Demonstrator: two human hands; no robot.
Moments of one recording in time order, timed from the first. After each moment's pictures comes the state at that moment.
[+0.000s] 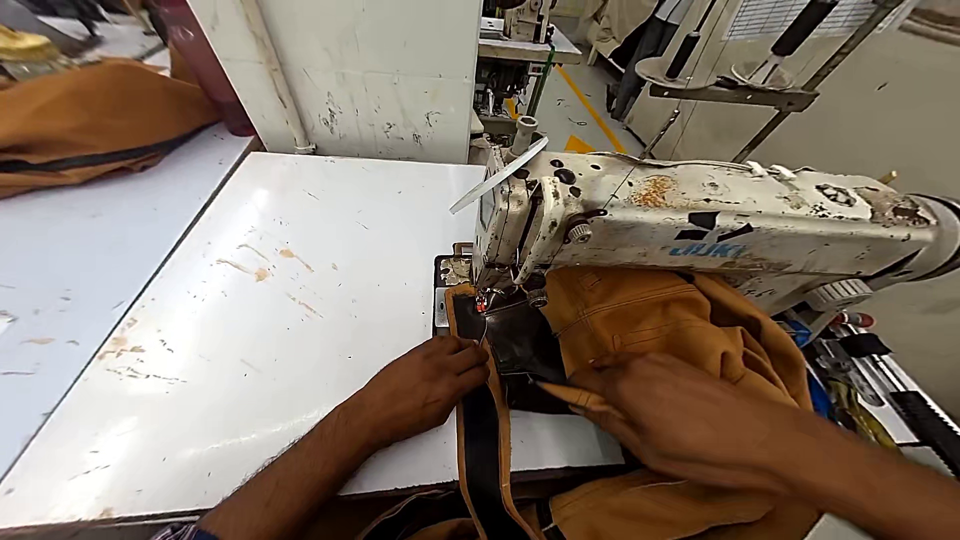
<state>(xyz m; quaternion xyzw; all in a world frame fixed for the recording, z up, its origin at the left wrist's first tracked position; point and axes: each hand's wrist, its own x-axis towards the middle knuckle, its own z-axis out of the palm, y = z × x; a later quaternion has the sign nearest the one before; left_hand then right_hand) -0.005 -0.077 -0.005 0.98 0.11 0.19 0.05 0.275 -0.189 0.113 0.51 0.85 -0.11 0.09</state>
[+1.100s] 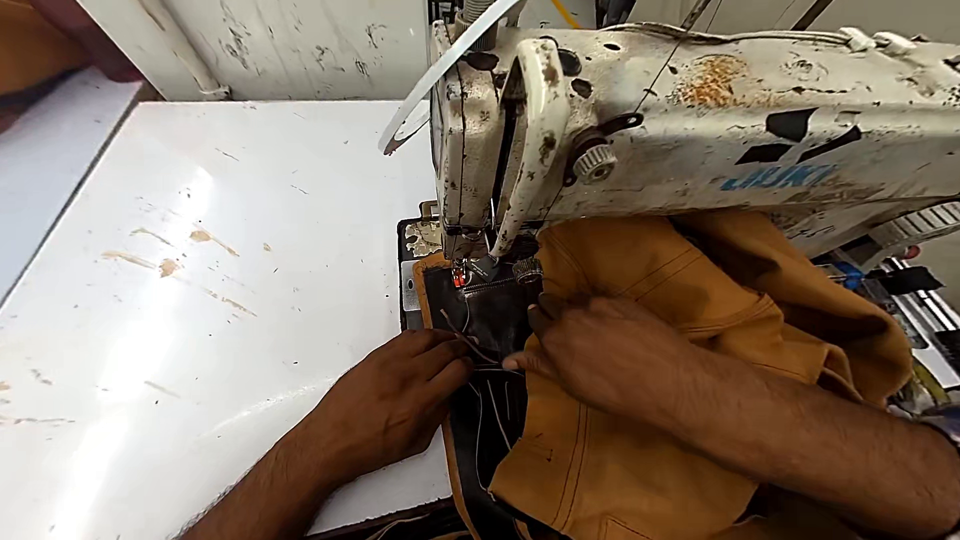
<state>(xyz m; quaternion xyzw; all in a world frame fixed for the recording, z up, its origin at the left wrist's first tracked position) -0.005 -0.083 -0.010 0.97 0.11 0.22 0.07 0.245 -0.145 0.068 0.54 0.83 0.02 0.16</state>
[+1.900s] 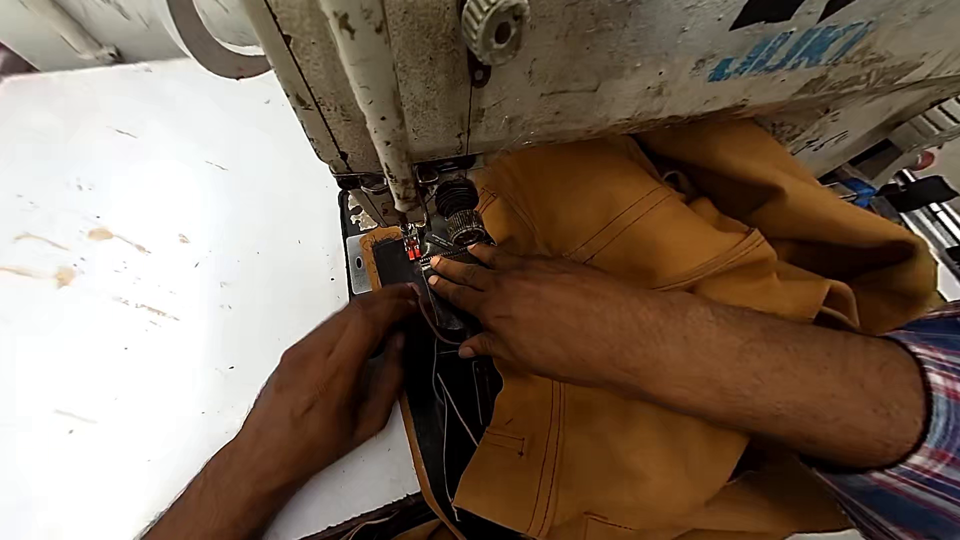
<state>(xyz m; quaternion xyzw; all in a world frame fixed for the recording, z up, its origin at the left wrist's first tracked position) -0.005 -0.087 -0.002 0.92 0.23 0.29 0.11 0.238 -0.125 0.061 0.50 0.84 -0.13 0.14</state>
